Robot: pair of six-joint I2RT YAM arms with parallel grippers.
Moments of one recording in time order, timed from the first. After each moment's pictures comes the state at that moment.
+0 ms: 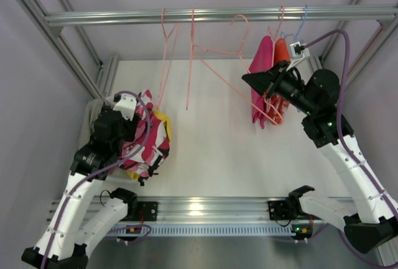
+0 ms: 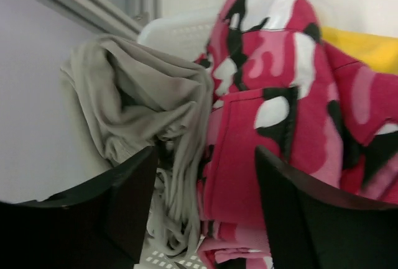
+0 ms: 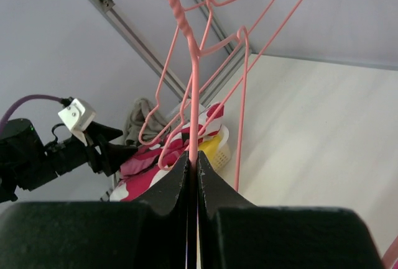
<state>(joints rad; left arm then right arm) -0.34 0.70 0.93 -0.71 -0.45 0.22 0.40 1.00 1.21 -0.13 -0.40 0.57</state>
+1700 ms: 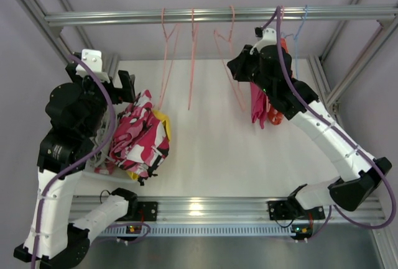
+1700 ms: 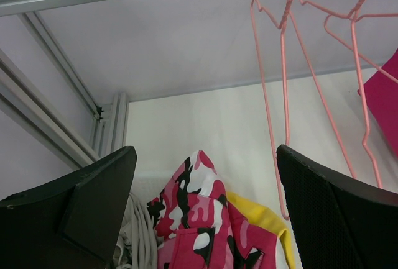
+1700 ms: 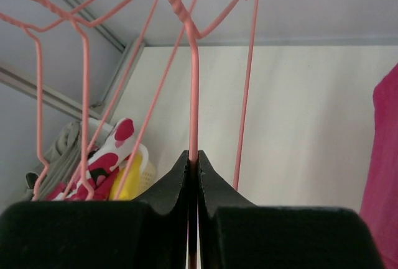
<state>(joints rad) -0.33 0.91 1.53 -0.64 -0.20 0.05 0.63 1.38 1.58 -0.41 0.18 0.46</state>
